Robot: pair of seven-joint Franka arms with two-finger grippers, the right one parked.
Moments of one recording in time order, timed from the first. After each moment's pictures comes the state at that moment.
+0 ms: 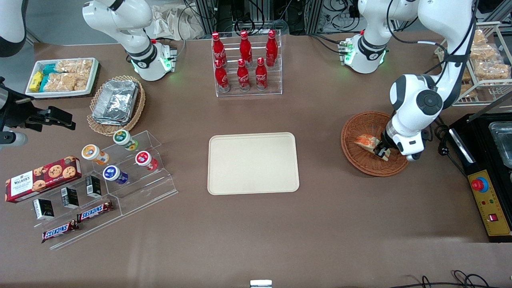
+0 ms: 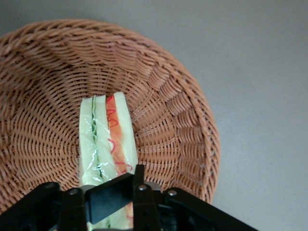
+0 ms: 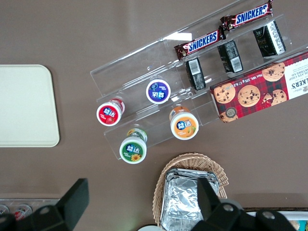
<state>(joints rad) -0.17 0.12 0.06 -2.39 0.00 2.55 -1.11</state>
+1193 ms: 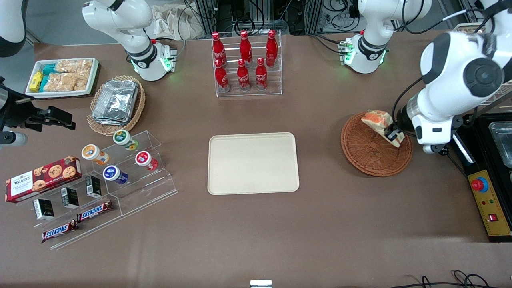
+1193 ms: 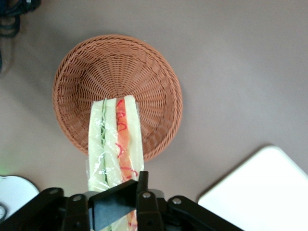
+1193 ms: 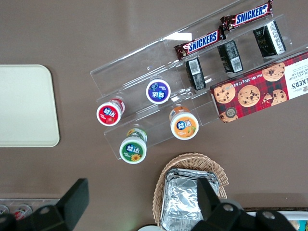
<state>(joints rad) -0.18 0.01 -0.02 -1.84 -0.05 1.71 -0.93</state>
